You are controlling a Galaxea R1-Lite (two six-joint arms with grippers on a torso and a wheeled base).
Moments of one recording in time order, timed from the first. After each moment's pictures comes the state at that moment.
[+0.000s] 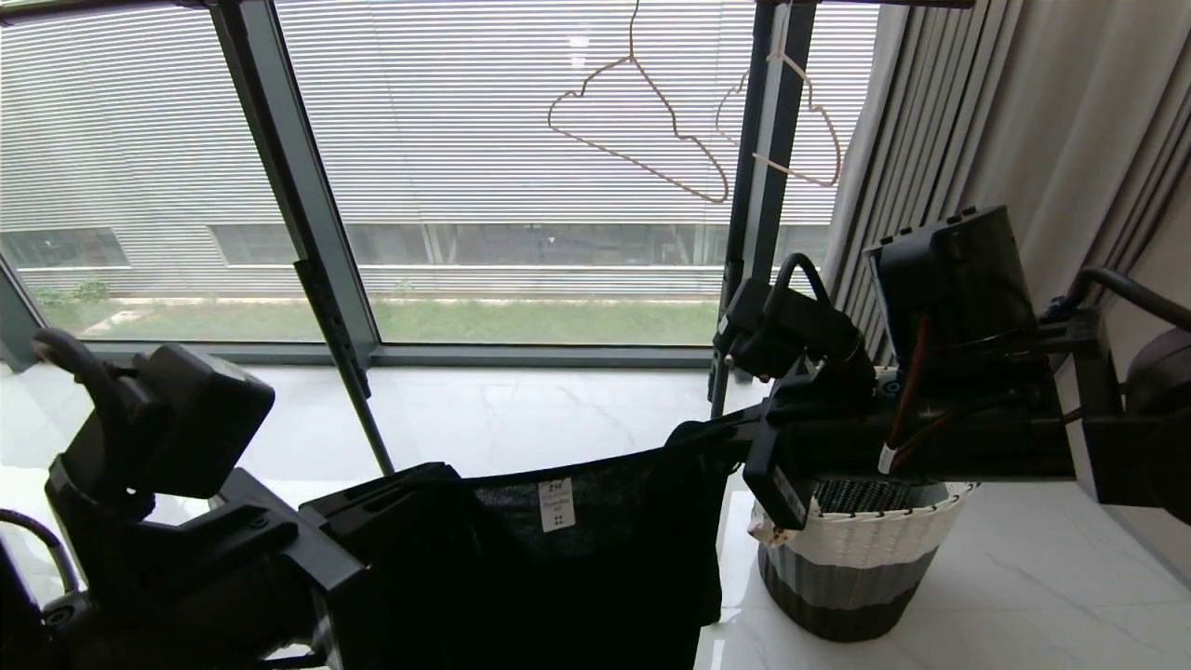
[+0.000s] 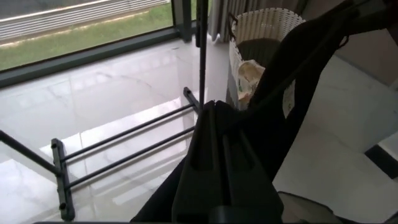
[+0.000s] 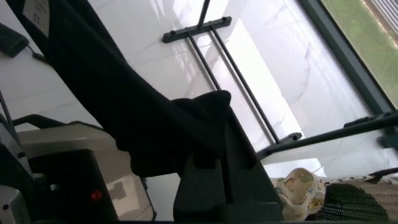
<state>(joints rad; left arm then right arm) -0.80 1.16 -0.50 -0.43 0.22 -0.01 0.84 1.66 -1.16 0.00 0.18 -0.30</state>
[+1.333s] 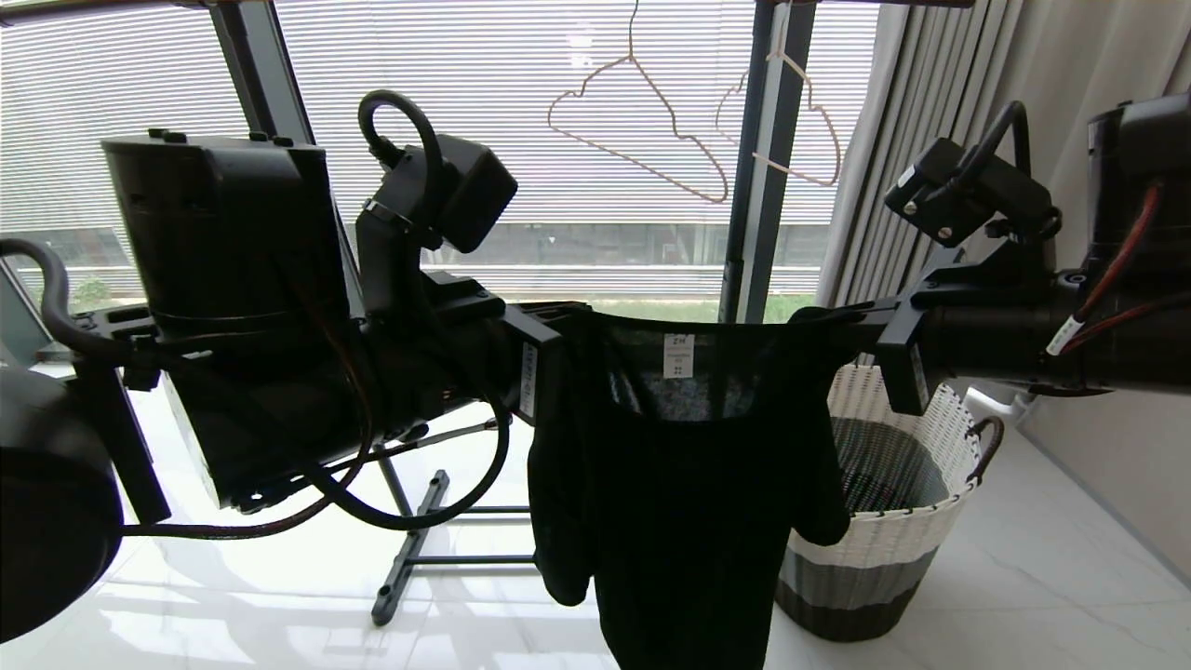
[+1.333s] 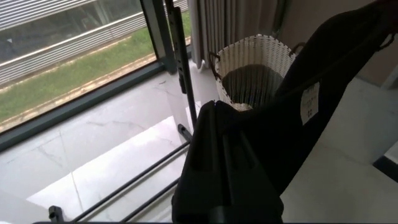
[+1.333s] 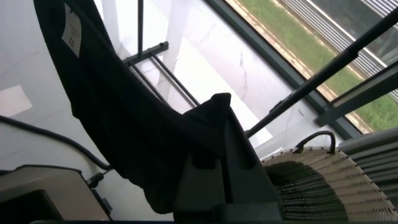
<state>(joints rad) -0.67 1.53 -0.98 -0.39 -0.04 0.14 0.64 1.49 -1.17 0.01 0.17 -0.29</state>
